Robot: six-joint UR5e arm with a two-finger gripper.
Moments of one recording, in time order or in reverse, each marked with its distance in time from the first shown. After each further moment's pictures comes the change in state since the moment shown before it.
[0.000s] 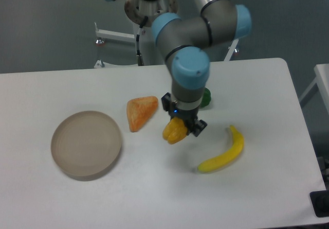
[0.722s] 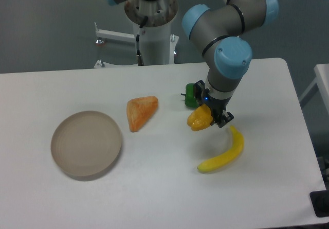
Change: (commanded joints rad) arm 0.048 0.003 -0.022 0.020 -0.002 0.160
